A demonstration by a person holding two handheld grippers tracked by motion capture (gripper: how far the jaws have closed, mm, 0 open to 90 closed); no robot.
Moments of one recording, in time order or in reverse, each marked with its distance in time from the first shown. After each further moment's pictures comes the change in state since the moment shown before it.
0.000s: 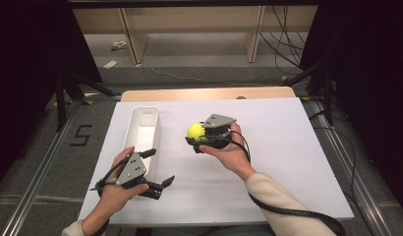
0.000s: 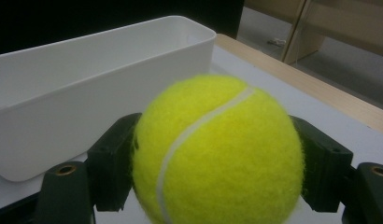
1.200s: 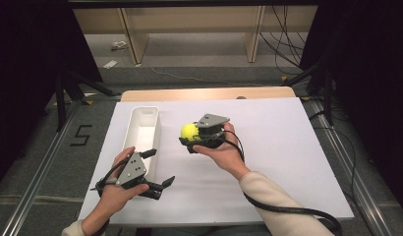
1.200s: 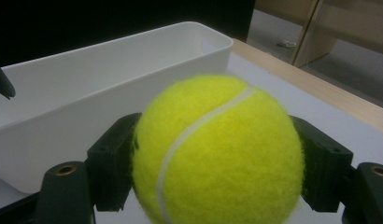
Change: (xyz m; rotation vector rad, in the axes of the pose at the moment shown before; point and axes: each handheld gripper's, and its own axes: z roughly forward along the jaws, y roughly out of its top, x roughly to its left) left arm 0.000 0.000 0.000 -0.002 -0.006 0.000; right arm 0.010 0.007 0.012 -0.003 0.037 0.005
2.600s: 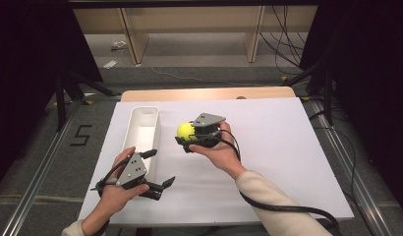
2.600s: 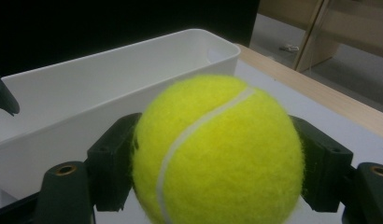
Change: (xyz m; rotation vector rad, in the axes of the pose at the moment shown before) left arm -0.001 0.000 0.000 0.000 -0.005 0.005; right arm 0.005 0.006 0.007 -0.015 0.008 -0.007
